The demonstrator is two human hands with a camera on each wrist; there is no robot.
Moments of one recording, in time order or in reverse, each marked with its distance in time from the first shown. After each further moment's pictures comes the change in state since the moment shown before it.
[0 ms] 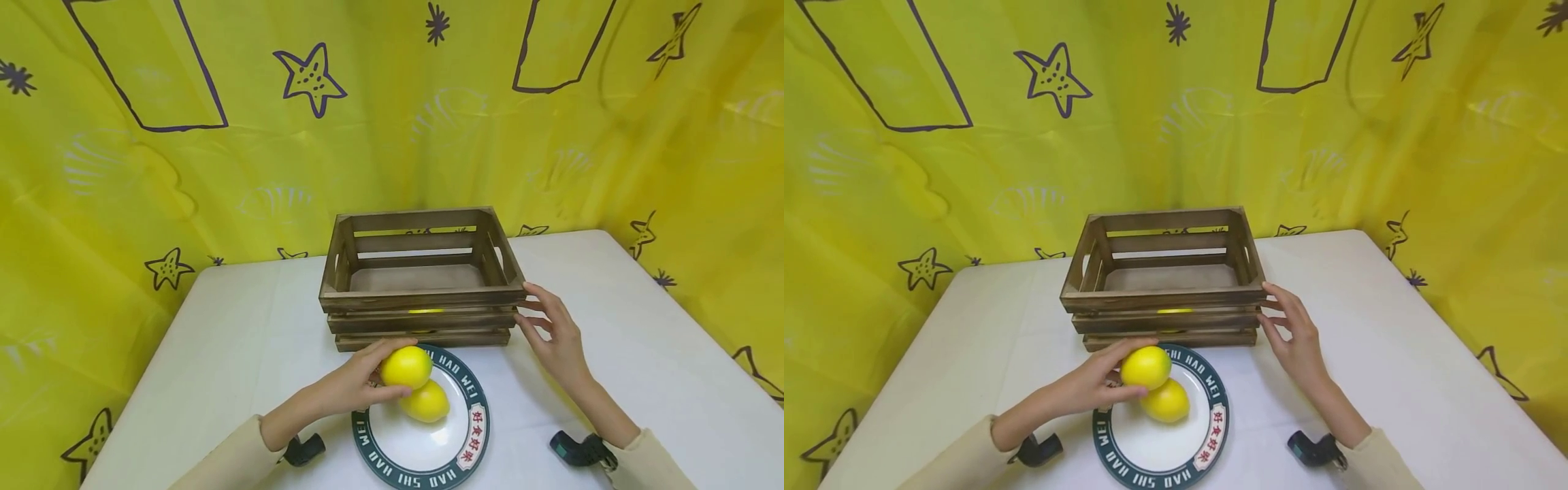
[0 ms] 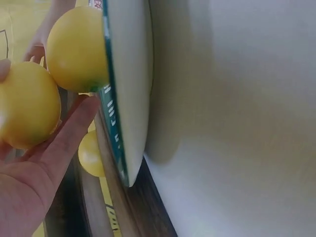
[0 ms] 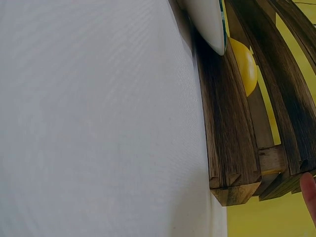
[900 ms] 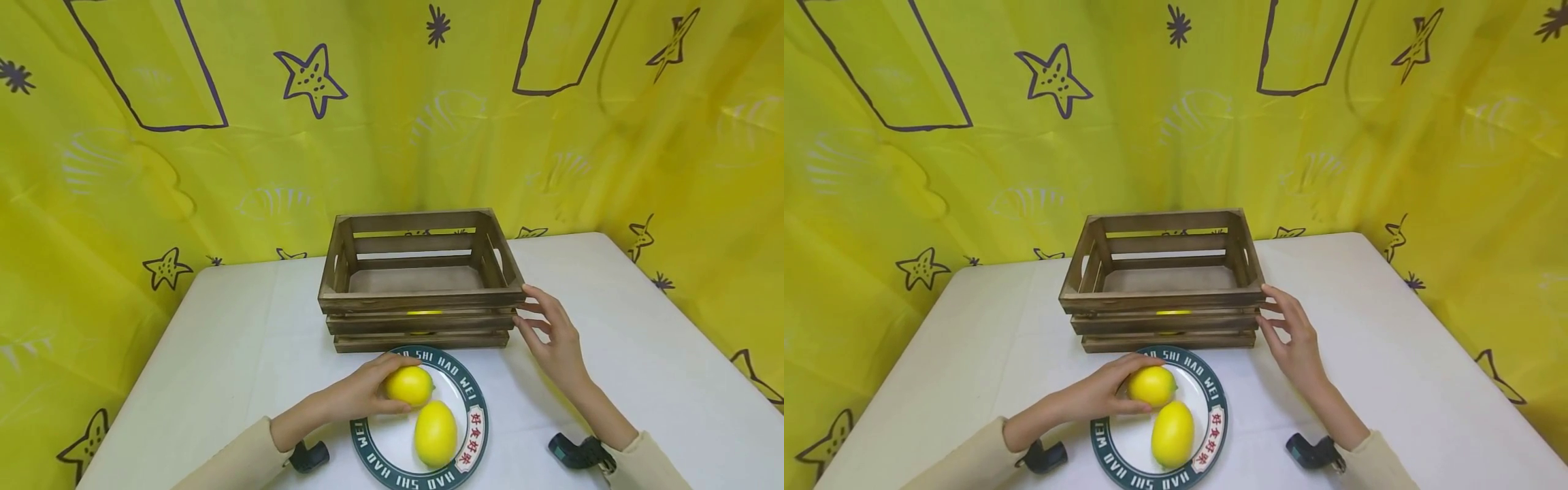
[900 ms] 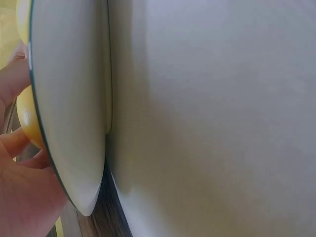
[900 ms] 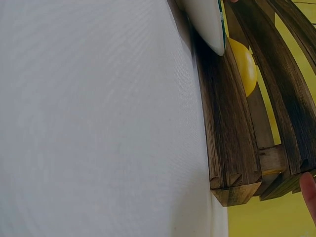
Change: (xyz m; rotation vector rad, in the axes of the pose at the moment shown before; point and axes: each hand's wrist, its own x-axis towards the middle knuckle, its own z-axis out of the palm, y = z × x) left_hand 0.003 -0.017 0.017 0.057 -0.110 -0.161; right_hand 0.000 -0.003 0.000 0.012 -0.024 0.045
